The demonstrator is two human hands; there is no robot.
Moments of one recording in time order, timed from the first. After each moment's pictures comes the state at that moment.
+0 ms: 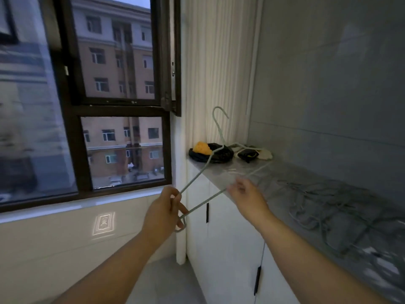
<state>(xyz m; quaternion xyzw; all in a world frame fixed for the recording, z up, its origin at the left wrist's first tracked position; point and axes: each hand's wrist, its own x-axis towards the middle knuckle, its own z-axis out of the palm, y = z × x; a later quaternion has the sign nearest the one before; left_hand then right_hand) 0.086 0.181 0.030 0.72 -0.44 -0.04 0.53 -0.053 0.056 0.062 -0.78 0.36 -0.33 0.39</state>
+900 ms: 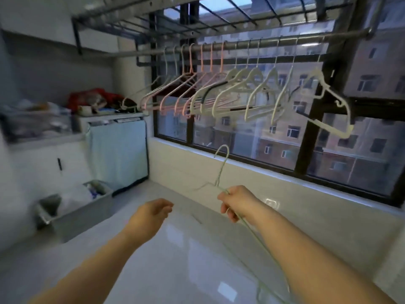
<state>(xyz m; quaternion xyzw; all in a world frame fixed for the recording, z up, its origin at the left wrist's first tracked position) 0.002 0.825 -0.004 0.91 0.02 0.11 0.41 0.047 0.620 0.045 -0.86 -0.04 0.10 0.49</state>
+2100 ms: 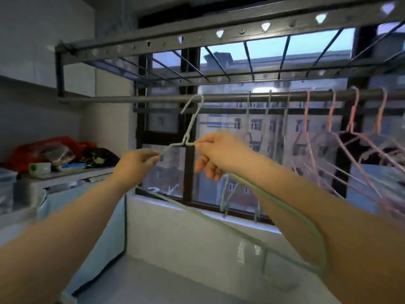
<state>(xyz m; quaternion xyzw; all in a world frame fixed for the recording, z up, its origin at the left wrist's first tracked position) 0.413 1.197 0.191 0.86 -0.13 0.33 0.36 0.321 1.022 0.244 -0.84 -0.19 -0.09 0.50</state>
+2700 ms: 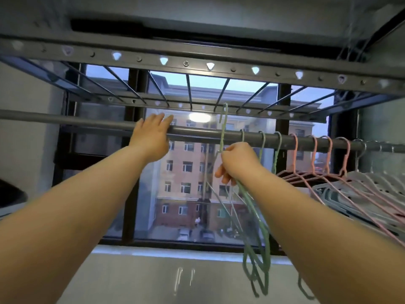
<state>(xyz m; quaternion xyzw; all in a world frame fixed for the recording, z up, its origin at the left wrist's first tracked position) 0.550 1.172 0.320 0.84 -0.29 0.44 0.16 0.404 1.041 0.304 -0.86 0.12 -0.30 0.39</state>
